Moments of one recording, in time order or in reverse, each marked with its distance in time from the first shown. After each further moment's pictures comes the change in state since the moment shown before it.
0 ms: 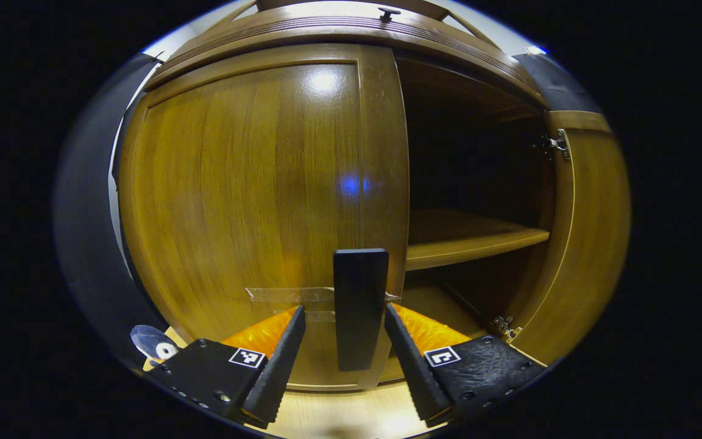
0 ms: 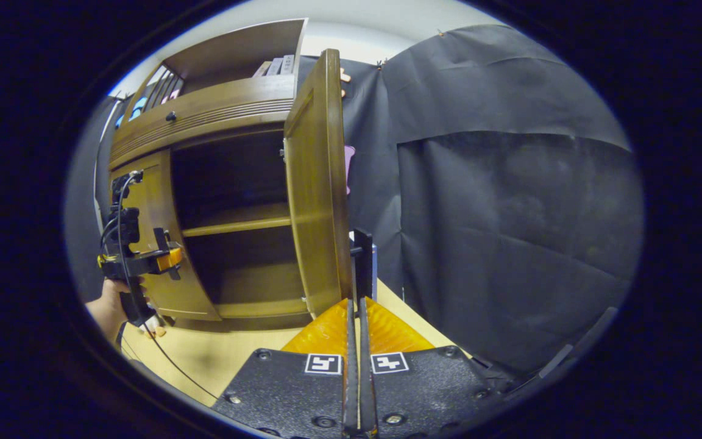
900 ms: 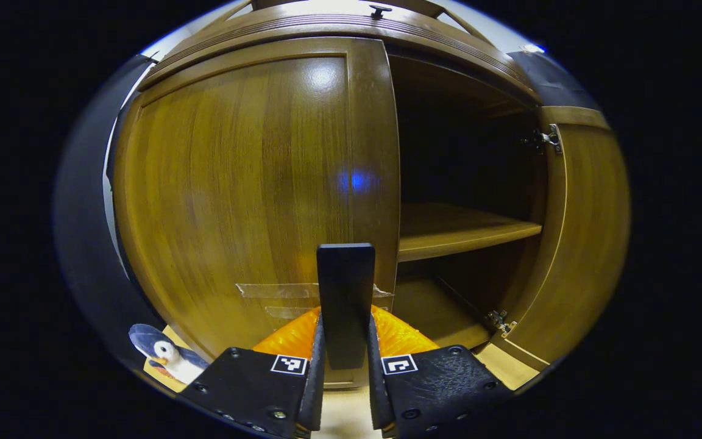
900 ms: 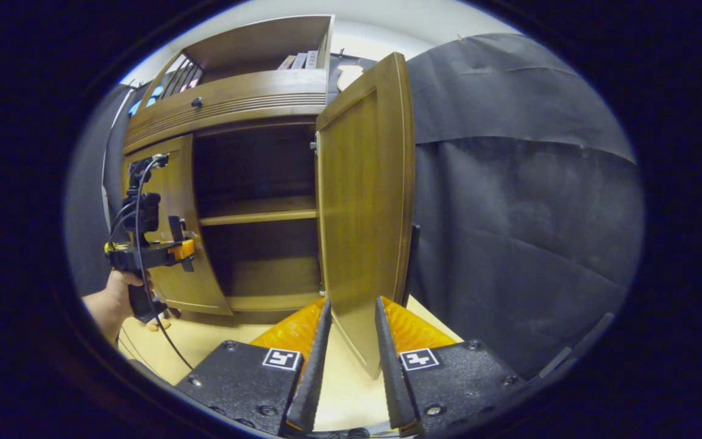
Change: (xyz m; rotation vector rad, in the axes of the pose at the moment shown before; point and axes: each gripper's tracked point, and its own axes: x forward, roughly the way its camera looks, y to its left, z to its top) left arm -0.009 -0.009 -0.004 0.012 0.019 -0.025; right arm -0.006 0.040 -0.013 -0.048 0.019 0.036
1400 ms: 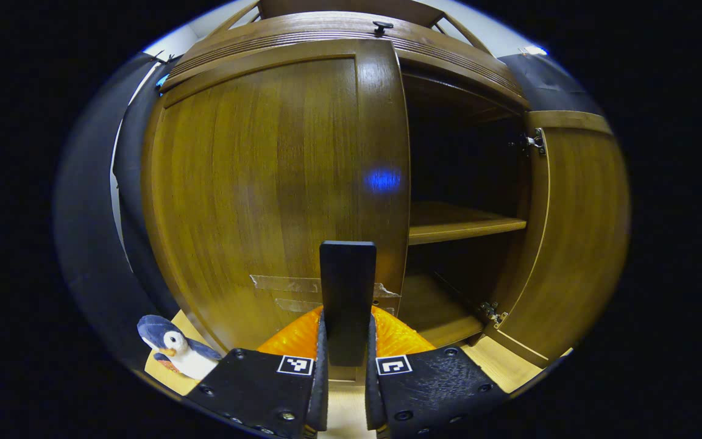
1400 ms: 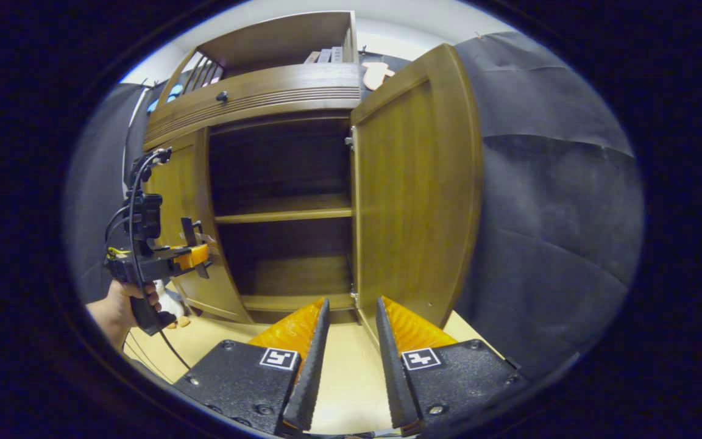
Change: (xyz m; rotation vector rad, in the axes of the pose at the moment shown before) left arm -0.040 0.005 -0.009 -0.016 0.001 -0.011; right arm 0.019 0.045 0.001 -0.039 0.010 0.154
